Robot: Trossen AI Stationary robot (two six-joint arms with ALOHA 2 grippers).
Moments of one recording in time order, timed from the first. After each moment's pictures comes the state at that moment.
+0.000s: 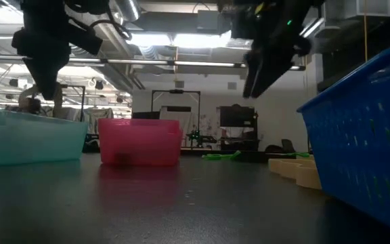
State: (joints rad) left arm -0.21 1.41 1.02 -1.38 -0.36 -0.83; right arm -0.02 1.58 1.22 -0.72 0.10 -0.14
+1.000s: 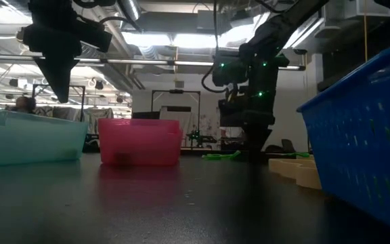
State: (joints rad) left arm -0.21 1.41 1.02 -1.24 -0.36 -0.78; right arm -0.25 1.90 1.22 -0.68 0.07 -0.01
